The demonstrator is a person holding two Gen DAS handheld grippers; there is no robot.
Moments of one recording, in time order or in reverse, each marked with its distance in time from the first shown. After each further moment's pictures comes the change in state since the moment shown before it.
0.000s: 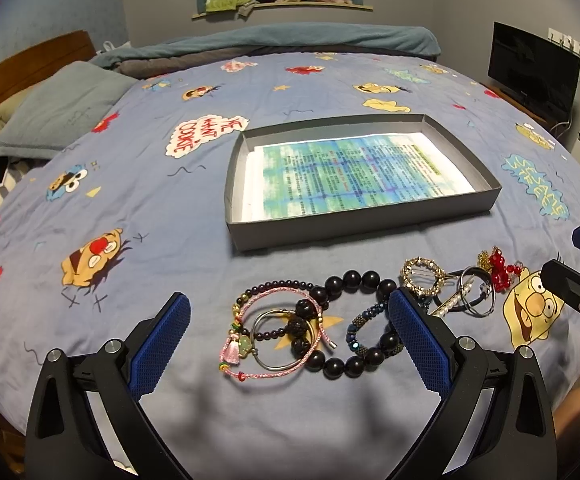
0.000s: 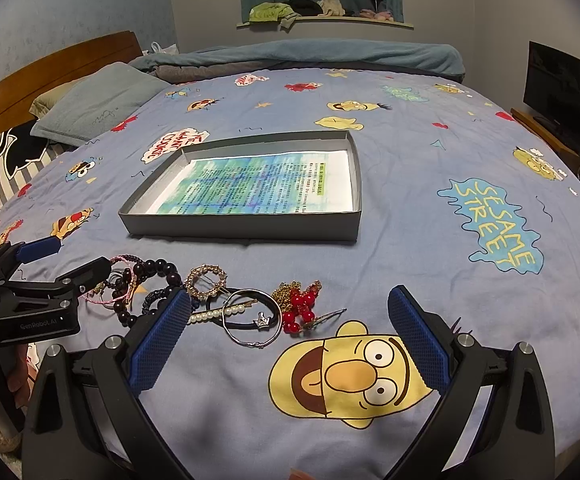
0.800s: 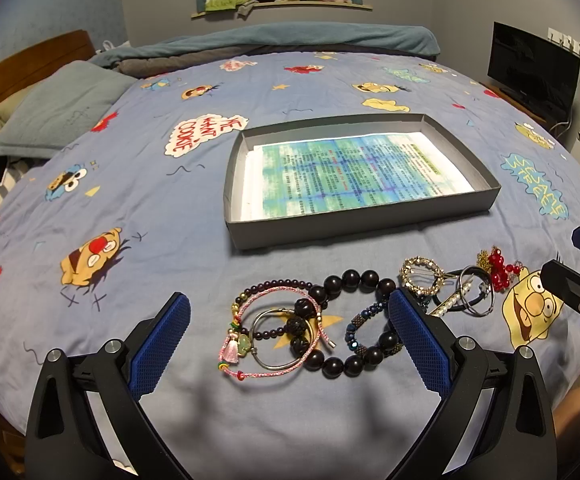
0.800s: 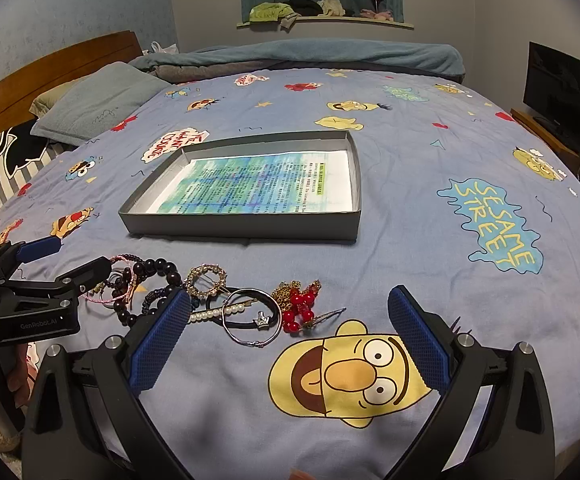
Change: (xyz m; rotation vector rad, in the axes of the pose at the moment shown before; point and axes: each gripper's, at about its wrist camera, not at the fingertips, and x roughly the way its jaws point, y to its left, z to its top) left arm 0.003 -0.004 0.000 -0.002 0.003 0.000; right arm 0.001 0.000 -0.001 -0.002 0.001 -0.001
